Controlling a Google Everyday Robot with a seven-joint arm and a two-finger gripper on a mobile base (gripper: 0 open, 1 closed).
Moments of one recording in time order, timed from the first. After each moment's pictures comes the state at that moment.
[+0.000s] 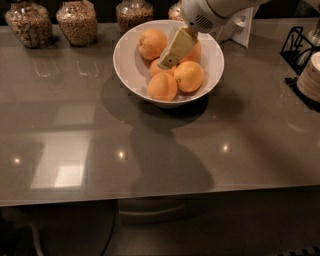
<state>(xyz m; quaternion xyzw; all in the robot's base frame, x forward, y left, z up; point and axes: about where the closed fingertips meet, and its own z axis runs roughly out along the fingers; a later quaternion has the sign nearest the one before) 0.632 -0.048 1.026 -0.59 0.68 -0.02 0.44</state>
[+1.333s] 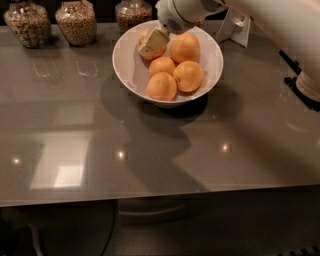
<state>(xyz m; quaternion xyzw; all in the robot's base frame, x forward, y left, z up) 0.708 -0.008 0.996 -0.56 0.69 -0.01 0.46</state>
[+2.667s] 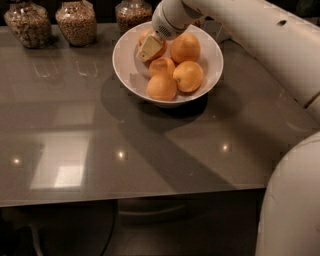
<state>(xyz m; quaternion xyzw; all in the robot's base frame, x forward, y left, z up) 0.760 0.003 0.952 -0.54 0.73 -0.01 0.42</state>
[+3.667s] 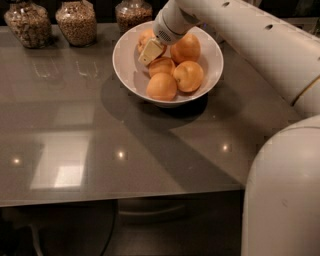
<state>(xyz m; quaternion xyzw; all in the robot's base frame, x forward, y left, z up) 0.776 -0.003 0.927 -0.52 0.76 0.00 0.40</state>
